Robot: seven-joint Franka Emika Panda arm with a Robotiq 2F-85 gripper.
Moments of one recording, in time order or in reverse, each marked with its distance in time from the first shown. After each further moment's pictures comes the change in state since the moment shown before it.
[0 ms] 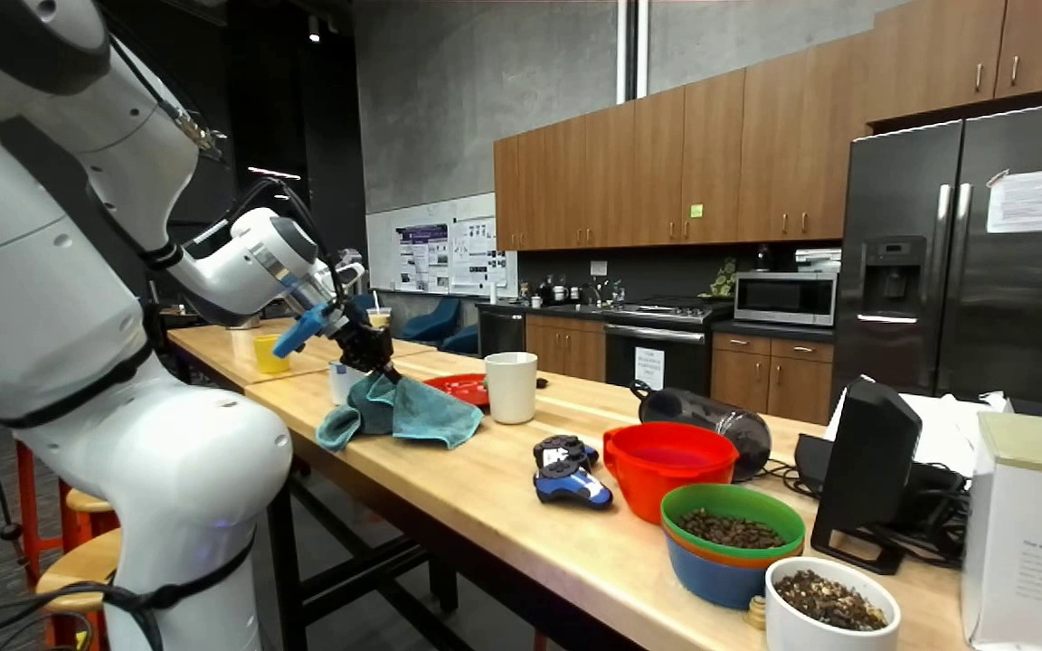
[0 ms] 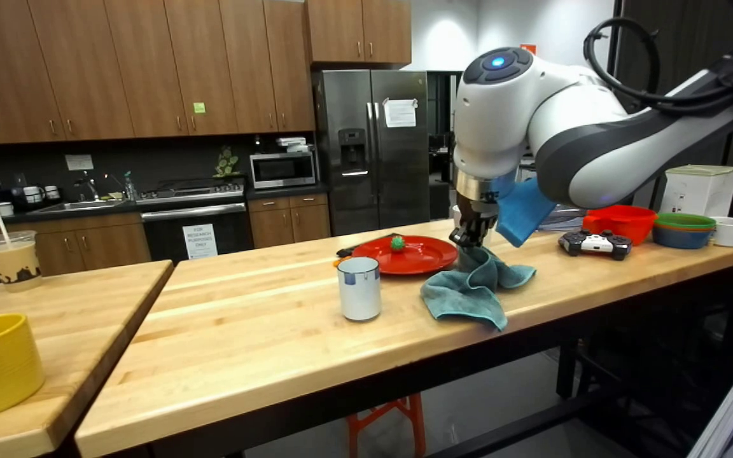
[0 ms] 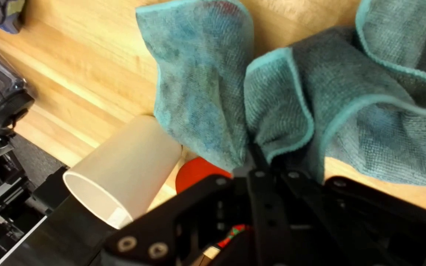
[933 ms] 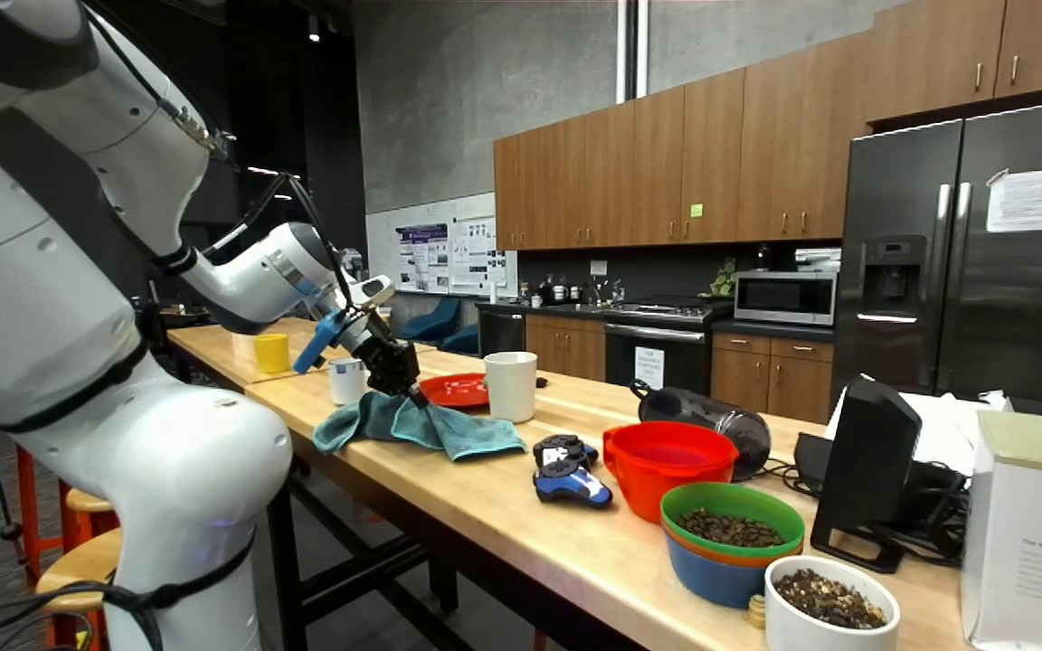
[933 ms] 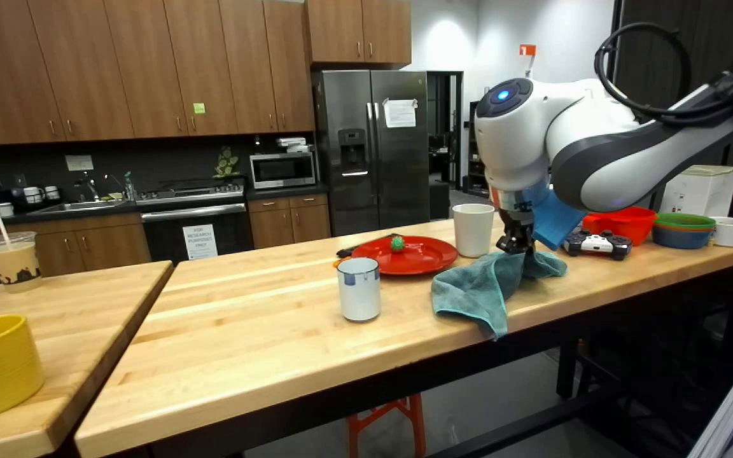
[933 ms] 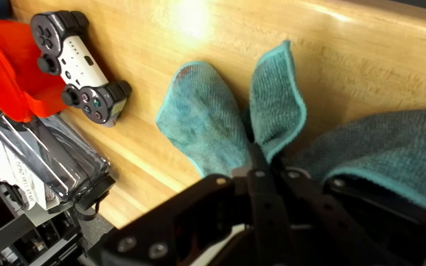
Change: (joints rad) arm 0.000 -0.047 -0.109 -0.091 -0.032 -0.180 -0.001
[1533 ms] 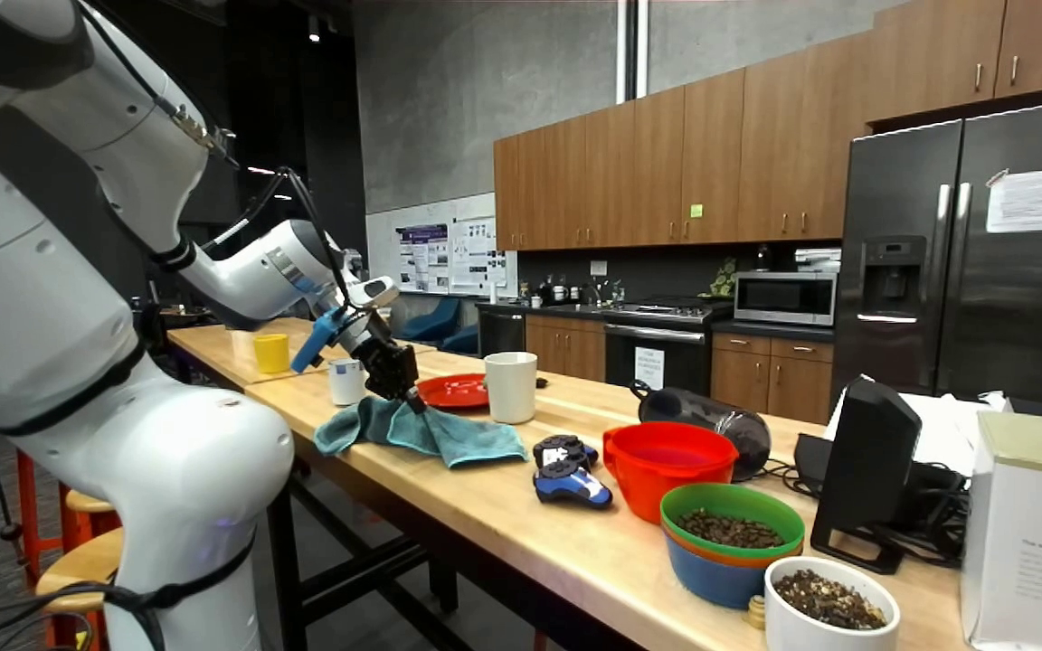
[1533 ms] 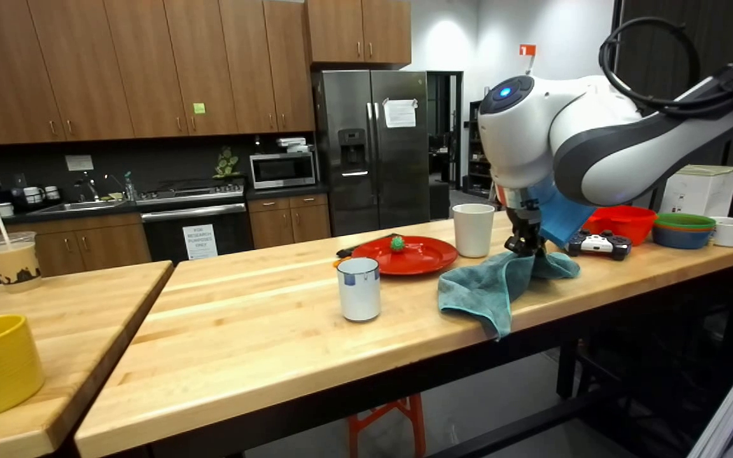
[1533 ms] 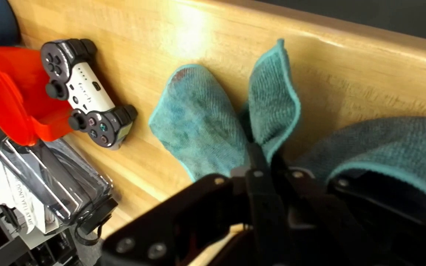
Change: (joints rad) arm 0.026 -0.017 -0.038 -0.007 0.044 -0.052 -0.027
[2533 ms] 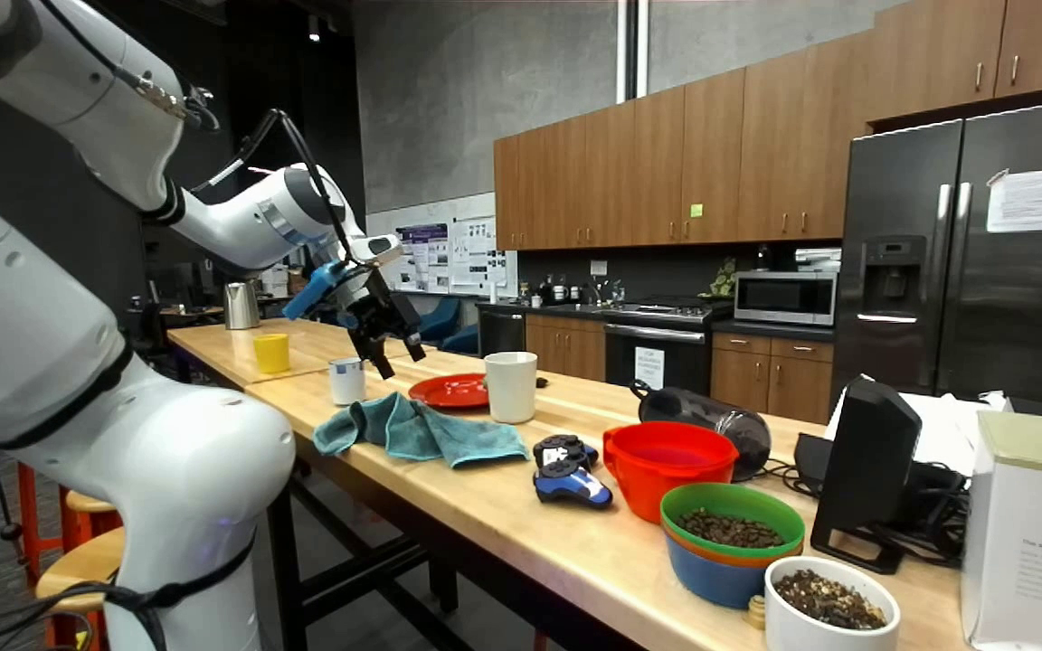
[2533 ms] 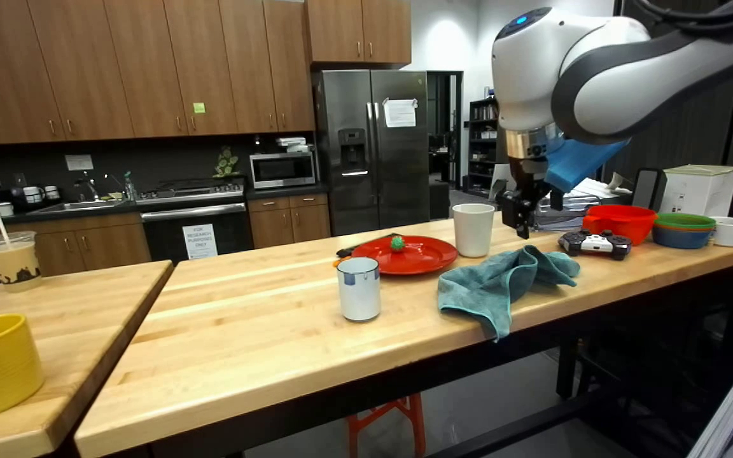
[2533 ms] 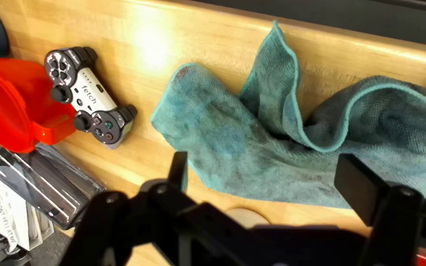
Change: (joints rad) arm 0.017 -0.103 -0.081 0.097 0.166 -0.115 -0.173
